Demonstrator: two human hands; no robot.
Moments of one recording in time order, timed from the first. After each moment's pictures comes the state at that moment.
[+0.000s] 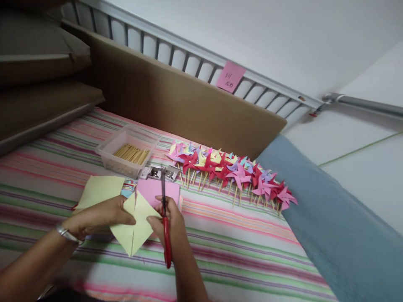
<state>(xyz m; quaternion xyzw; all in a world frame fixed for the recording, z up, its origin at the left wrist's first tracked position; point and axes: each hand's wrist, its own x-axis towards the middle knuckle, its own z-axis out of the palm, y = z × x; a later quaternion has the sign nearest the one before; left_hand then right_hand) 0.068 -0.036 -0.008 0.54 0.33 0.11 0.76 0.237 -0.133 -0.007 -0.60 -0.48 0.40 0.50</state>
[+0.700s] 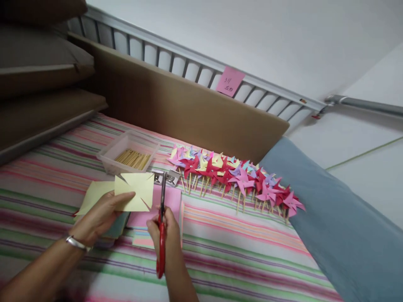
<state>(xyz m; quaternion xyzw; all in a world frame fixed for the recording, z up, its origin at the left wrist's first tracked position) 0.083 -0.030 -0.014 0.34 0.39 0.41 0.75 0.225 -0.131 -0.027 -0.63 -0.42 0.40 0.52</state>
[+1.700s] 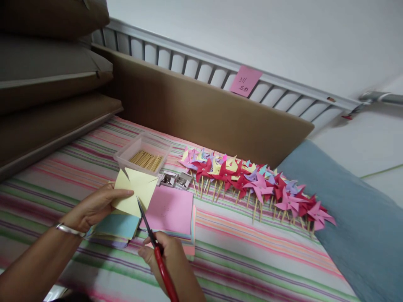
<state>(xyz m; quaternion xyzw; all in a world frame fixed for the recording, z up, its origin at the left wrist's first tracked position) 0.035 -0.003 -0.005 0.39 0.40 0.33 0.76 0.207 -0.143 -0.004 -0.68 -0.49 0.48 0.26</state>
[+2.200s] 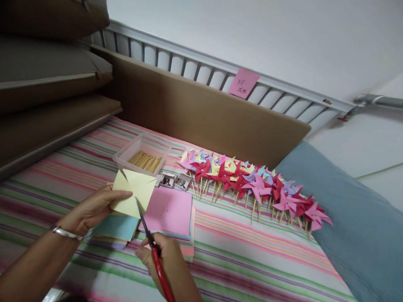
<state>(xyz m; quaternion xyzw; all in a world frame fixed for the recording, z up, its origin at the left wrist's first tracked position) 0.034 -0.005 -0.007 0.39 0.40 0.33 0.76 0.204 -0.144 -0.012 -0.67 -0.48 0.49 0.28</state>
